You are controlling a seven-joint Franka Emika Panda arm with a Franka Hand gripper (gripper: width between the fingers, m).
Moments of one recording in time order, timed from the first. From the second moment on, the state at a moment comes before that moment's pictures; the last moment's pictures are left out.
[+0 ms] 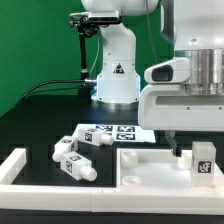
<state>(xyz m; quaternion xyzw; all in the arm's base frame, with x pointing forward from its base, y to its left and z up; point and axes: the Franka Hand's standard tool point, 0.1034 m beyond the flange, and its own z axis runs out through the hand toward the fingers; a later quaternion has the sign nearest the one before) 0.639 0.113 0.074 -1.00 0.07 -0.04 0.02</state>
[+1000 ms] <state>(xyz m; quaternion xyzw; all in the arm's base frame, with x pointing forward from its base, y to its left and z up) 0.637 0.115 0.071 -0.93 0.37 -0.03 0.03</state>
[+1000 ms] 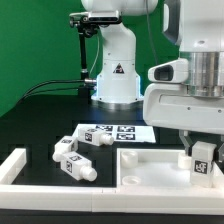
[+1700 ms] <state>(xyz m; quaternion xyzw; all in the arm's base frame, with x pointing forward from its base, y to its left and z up) 0.637 0.114 0.070 -0.79 0.62 -0.02 0.07</state>
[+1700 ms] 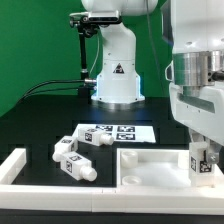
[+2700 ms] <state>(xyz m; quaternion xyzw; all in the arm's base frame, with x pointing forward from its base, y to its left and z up) 0.638 0.107 0.076 -1.00 -0.03 -0.03 0.02</state>
